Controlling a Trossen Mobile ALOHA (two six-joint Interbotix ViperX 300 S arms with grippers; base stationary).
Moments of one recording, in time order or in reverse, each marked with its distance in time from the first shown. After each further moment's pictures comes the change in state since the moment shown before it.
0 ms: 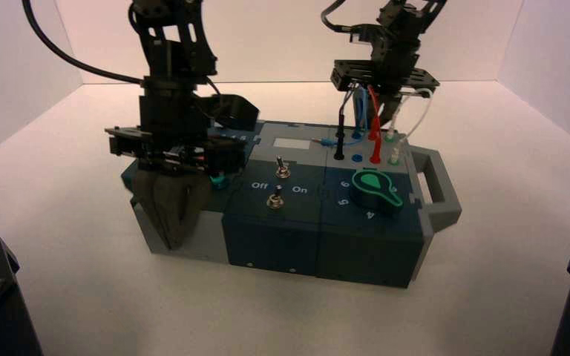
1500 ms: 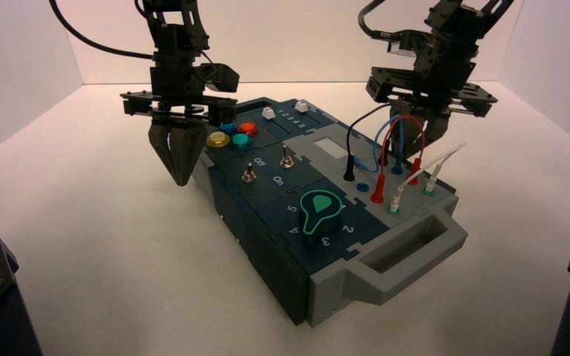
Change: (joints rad) left arm 0.213 0.156 -0.235 0.138 -0.021 0.026; right arm 0.000 -0.210 0.273 0.097 0.014 -0.002
